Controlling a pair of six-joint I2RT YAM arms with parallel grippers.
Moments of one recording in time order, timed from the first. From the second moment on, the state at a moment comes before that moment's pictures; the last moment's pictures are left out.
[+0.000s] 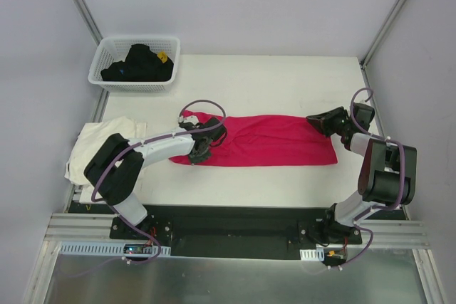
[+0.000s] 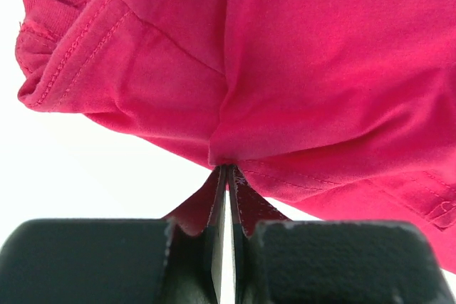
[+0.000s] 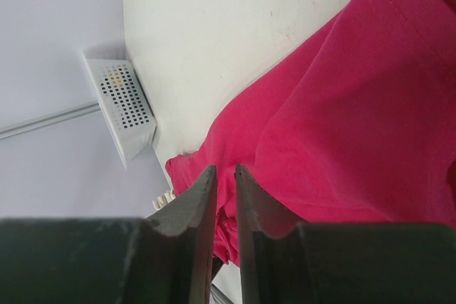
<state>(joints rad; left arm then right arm) -0.75 1.63 0.99 -0.75 -0.42 -1.13 -0.21 1.60 0.71 0.24 -0.61 1.07</state>
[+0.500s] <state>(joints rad) -0.76 1.60 0.96 -0.76 -0.40 -1.13 -0.20 1.60 0.71 0.24 -0.61 1.06</state>
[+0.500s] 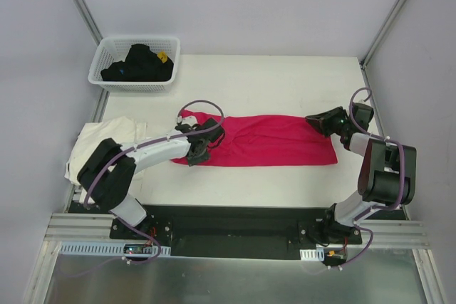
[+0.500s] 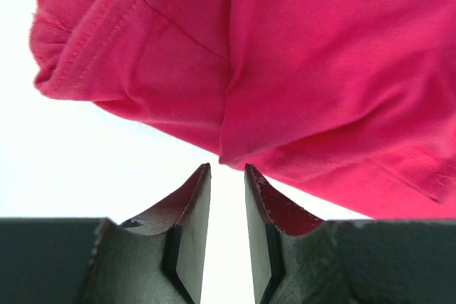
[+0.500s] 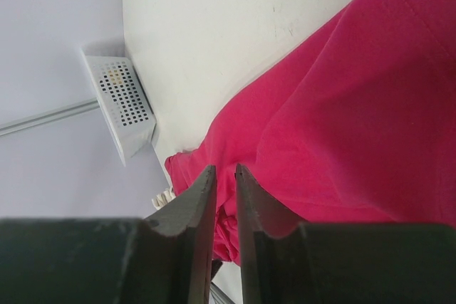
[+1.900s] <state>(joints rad) -0.55 1.96 1.37 -0.50 -0.44 -0.91 -0.03 1.80 0.80 0.32 -0.62 1.08</state>
